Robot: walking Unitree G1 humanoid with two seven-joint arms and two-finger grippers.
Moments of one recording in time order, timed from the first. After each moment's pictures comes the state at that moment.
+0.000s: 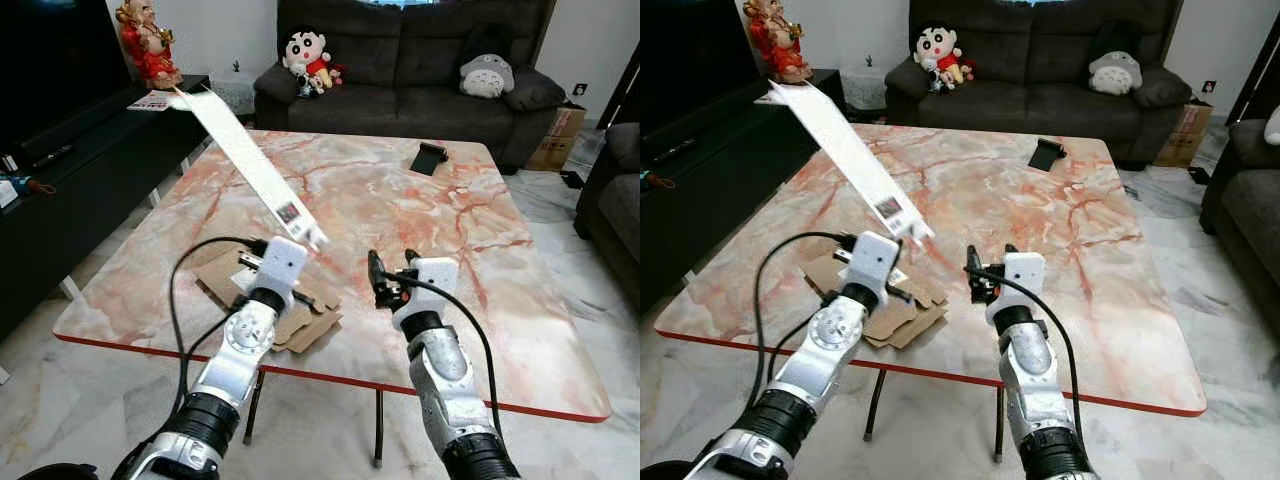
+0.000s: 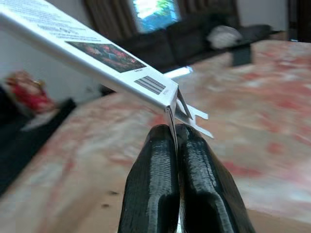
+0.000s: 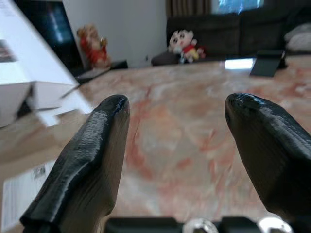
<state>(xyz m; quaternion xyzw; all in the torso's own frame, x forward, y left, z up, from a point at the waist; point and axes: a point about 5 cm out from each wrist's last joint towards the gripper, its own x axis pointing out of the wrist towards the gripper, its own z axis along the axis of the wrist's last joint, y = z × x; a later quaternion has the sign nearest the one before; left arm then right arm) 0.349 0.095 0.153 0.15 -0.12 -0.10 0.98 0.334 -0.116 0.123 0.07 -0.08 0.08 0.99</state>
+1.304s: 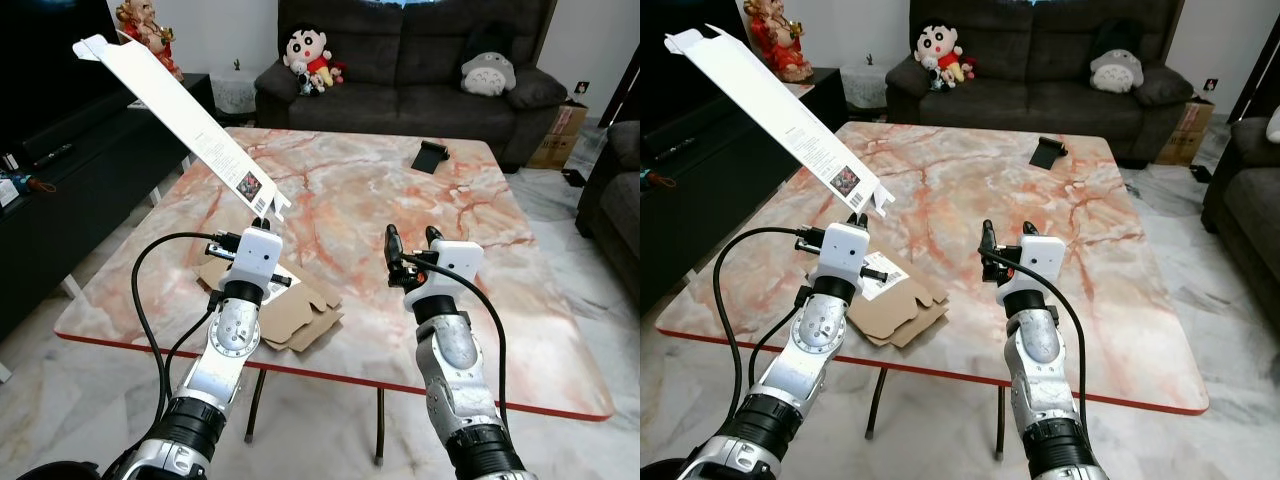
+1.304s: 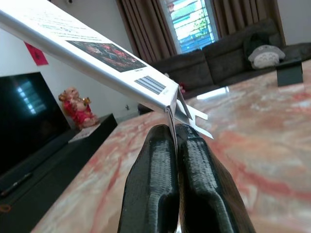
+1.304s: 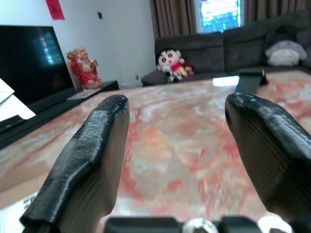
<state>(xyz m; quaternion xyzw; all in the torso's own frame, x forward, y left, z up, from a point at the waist) 0.344 0.110 0.165 0.16 -0.19 -0.02 0.97 0.337 -0.124 0.141 0.07 -0.12 0.05 0.99</state>
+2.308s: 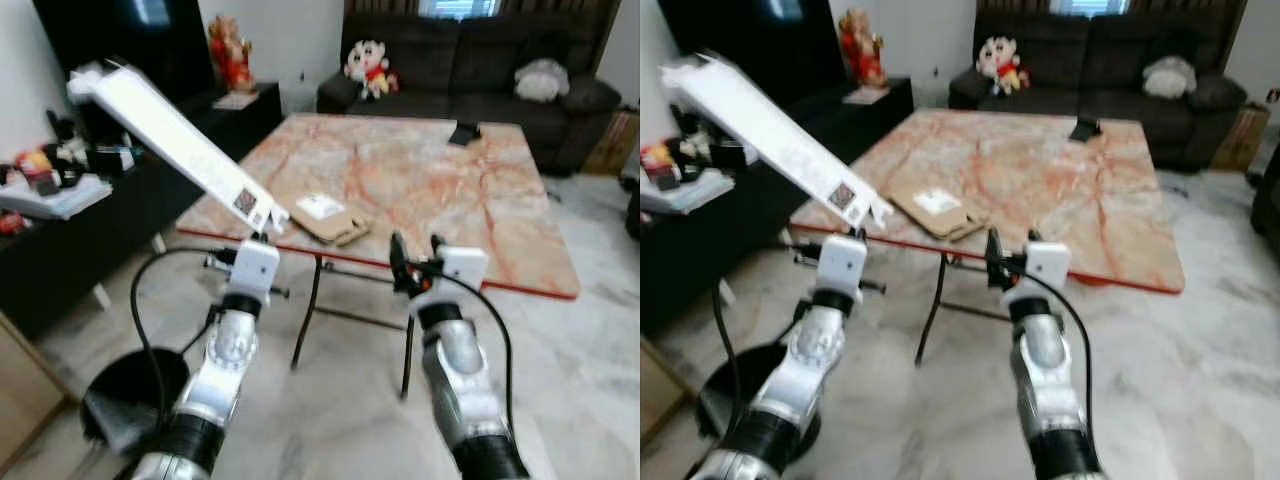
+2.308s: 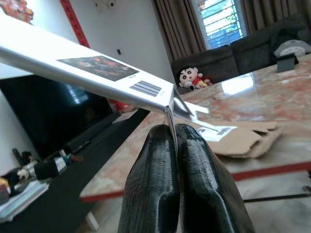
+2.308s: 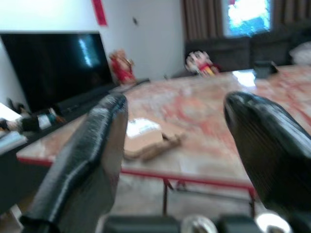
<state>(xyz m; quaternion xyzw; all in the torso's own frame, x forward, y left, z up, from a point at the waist) 0.338 0.112 0.155 0.15 -0.18 -0.03 0.97 0.332 -0.132 0.136 0.07 -0.12 0.04 0.99</state>
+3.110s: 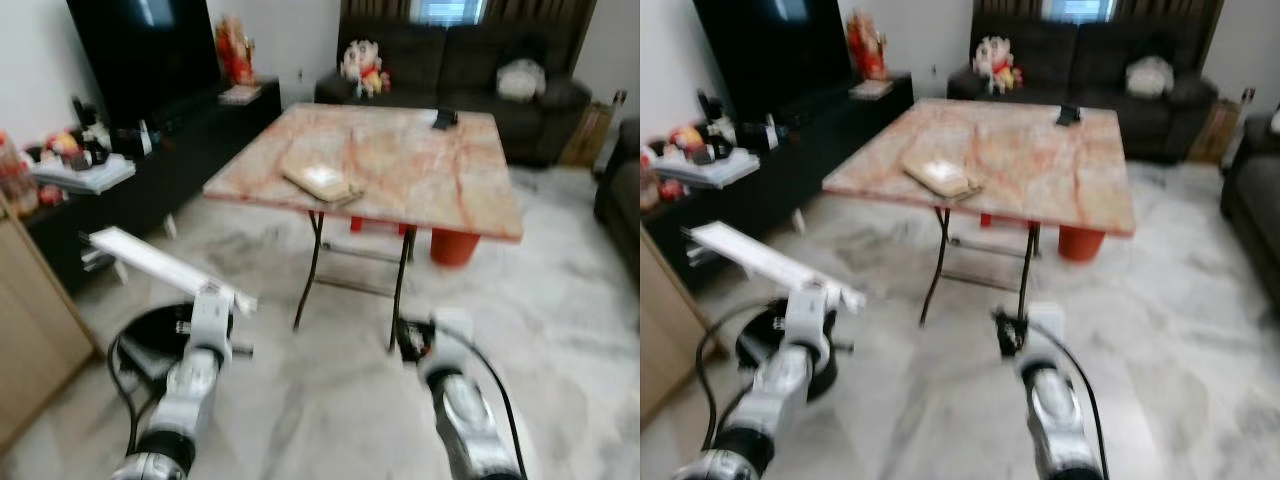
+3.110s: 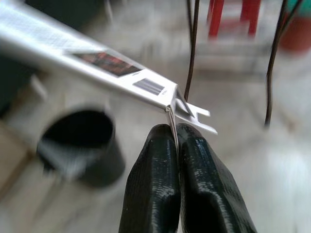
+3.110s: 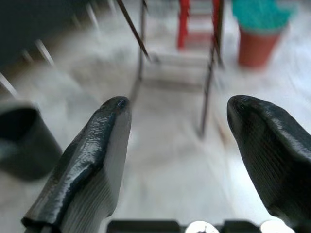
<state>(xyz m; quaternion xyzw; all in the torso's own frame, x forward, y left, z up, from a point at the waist) 0.317 0.188 0.032 0.08 0.18 0.00 0.98 0.286 -0.161 0.005 0.03 0.17 0.02 0.99</state>
